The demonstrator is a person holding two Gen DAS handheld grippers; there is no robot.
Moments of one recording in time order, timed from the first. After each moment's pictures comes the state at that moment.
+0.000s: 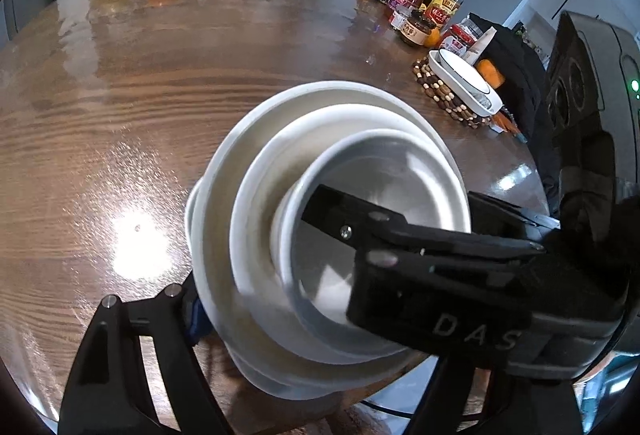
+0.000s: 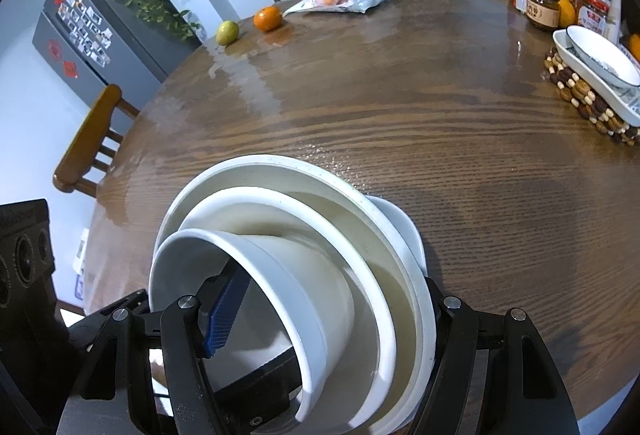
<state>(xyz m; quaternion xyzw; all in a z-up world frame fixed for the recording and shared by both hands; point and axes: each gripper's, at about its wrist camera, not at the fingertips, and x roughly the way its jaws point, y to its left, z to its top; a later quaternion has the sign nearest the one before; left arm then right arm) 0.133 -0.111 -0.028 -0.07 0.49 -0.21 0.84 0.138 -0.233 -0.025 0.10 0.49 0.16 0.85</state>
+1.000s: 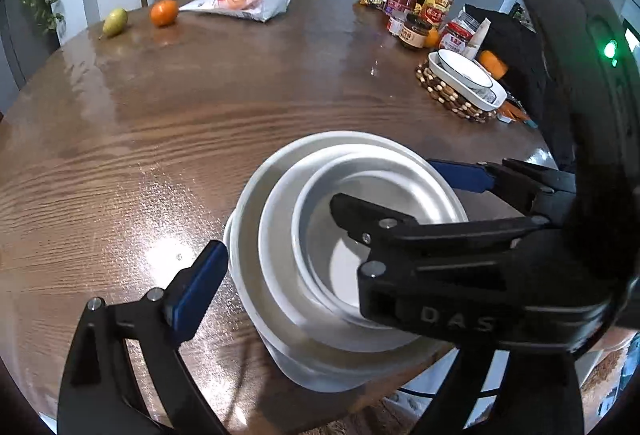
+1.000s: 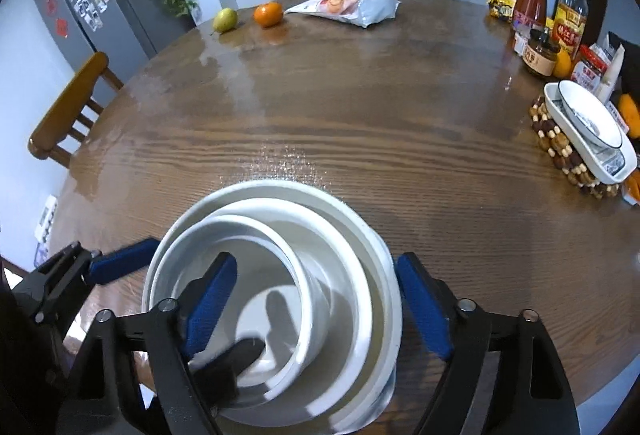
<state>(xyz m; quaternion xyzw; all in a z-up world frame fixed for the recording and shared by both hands) 0.125 -0.104 -0.008 0.00 0.46 -0.19 0.87 0.138 -0.224 -0.006 0.01 0.49 0.12 0.86</state>
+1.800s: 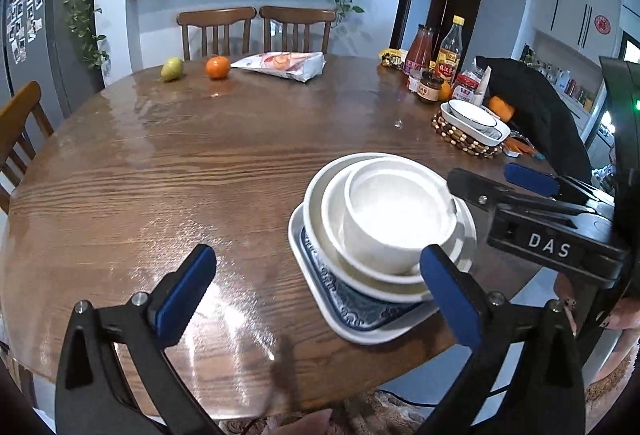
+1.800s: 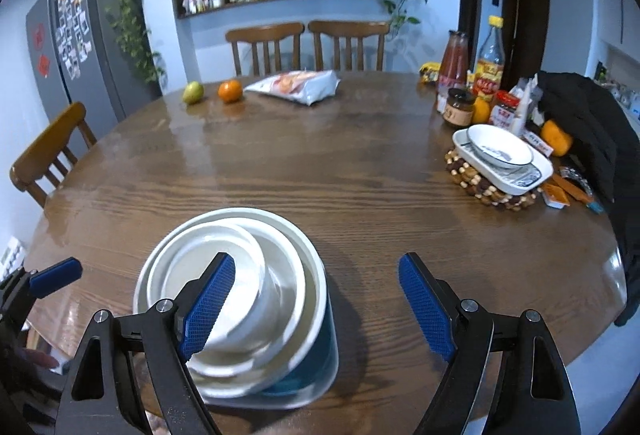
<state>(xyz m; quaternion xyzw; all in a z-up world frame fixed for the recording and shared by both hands) 0.054 -0.065 0.008 -0.01 0.34 -0.15 0.93 0.064 -0.248 0.028 0.01 0.34 0.03 0.94</state>
